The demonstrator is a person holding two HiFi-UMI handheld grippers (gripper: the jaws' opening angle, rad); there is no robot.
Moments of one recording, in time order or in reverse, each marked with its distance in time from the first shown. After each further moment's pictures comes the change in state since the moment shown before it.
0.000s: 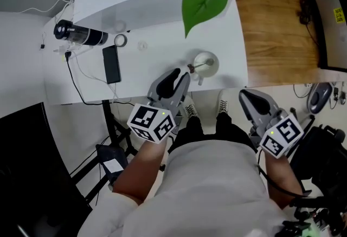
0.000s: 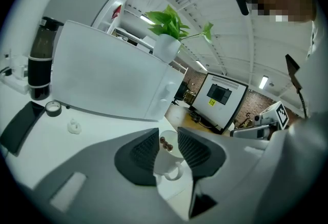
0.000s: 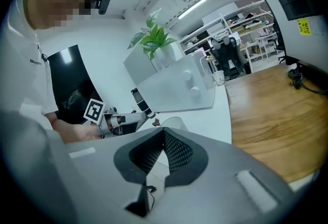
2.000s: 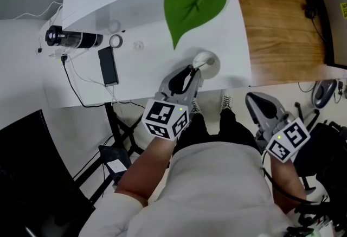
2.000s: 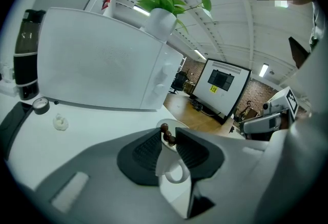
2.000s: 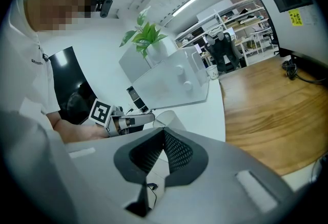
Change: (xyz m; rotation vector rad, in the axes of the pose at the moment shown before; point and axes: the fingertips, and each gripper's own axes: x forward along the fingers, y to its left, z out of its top) left arm 0.047 -0.001 -0.029 0.072 0.104 0.019; right arm -0.004 -0.021 -0.017 0.049 0.023 -0.019
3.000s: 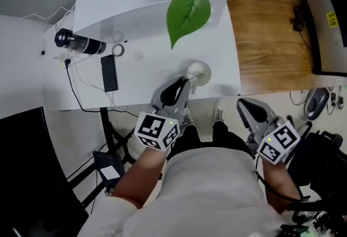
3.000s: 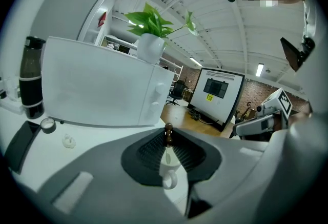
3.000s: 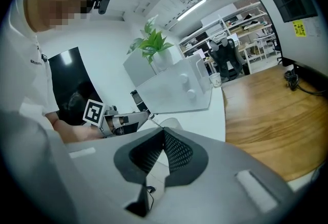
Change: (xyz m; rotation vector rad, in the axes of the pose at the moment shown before) left arm -0.033 -0.021 0.034 0.076 -0.118 0.003; right arm -0.014 0.011 0.018 -0.048 -0.043 0.015
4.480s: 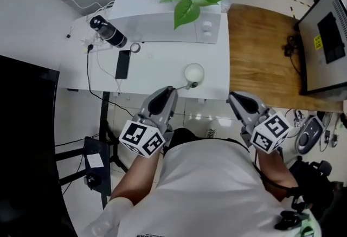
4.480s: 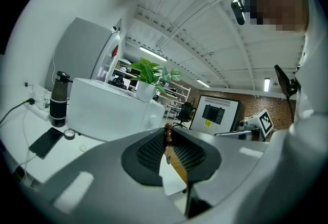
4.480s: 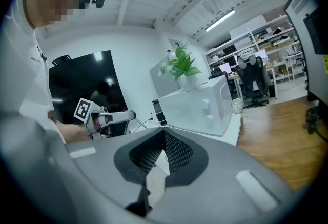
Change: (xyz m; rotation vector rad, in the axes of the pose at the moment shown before) left arm -0.103 -0.080 0.055 -0.057 -0.264 0.105; right arm -0.051 0.038 0.055 -0.227 -0.075 0.202
